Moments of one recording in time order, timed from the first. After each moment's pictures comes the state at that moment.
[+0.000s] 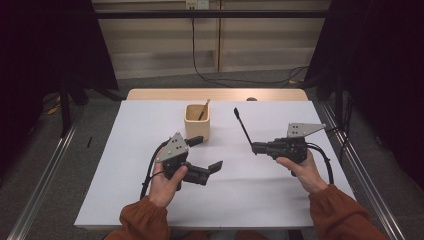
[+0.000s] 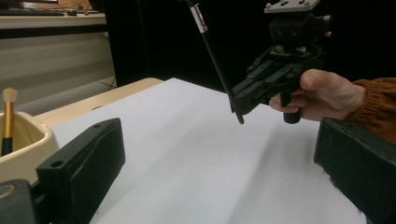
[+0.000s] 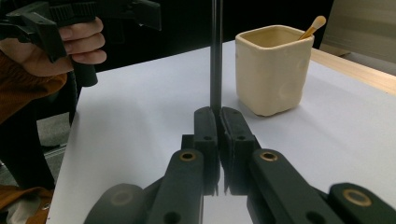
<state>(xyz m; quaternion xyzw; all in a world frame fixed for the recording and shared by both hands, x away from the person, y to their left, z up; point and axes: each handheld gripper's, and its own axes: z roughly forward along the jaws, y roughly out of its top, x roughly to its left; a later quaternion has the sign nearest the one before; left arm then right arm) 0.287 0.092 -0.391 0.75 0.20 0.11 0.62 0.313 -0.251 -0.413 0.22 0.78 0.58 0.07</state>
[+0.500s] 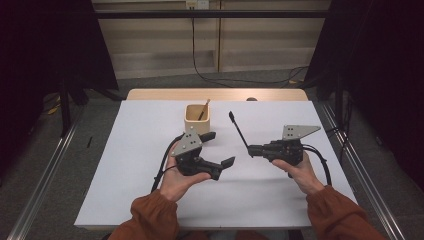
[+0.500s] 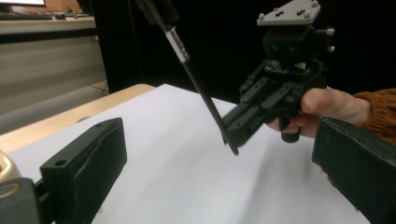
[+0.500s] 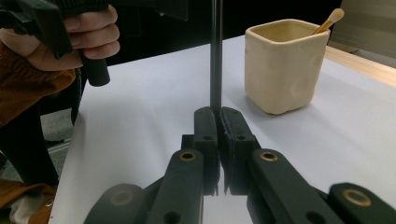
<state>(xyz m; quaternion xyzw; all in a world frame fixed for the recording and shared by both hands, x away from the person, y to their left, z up) 0.296 0.064 -0.387 0.74 0.19 0.10 0.63 0.311 -0.241 -0.418 0.22 0.78 0.58 0.06</state>
